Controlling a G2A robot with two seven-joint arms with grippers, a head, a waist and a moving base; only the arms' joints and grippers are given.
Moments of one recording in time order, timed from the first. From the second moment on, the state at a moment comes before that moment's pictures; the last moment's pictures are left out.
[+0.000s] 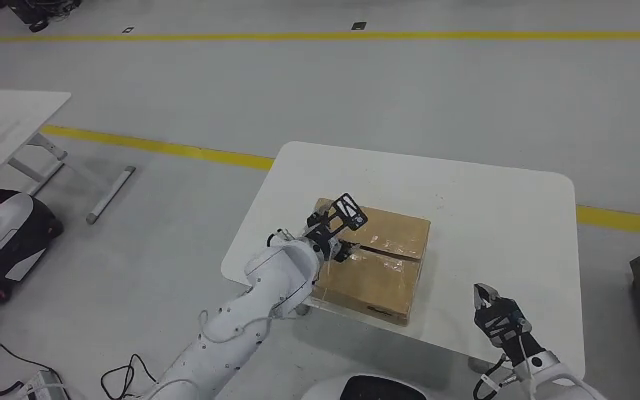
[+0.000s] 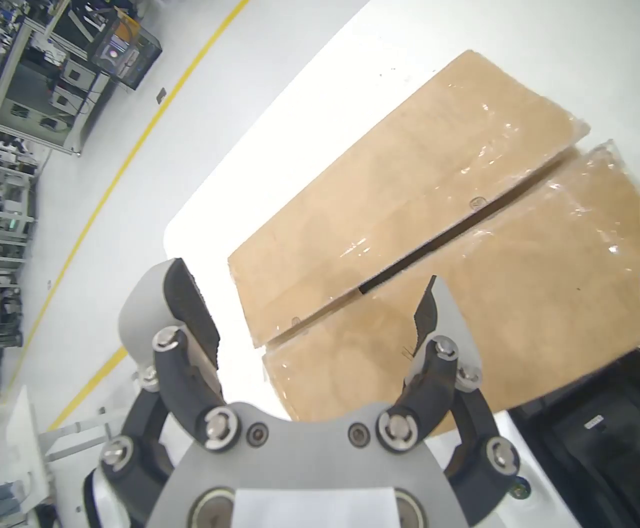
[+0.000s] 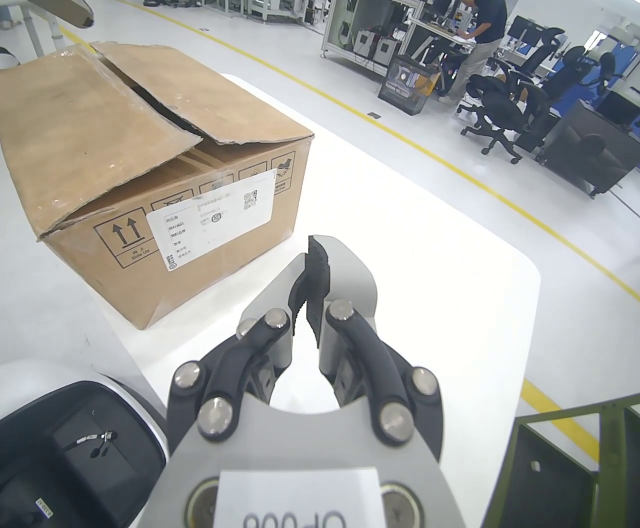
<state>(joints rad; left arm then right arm) 1.22 -1.17 -1.22 -1.90 1.63 -0.24 -0.81 -1.53 -1.14 1.34 -1.74 -1.59 -0.33 -0.05</state>
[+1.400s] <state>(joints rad) 1.08 -1.25 -0.96 -1.62 2.11 -0.15 -0.73 -1.56 -1.14 1.36 -1.74 -1.60 -0.32 -0.06</state>
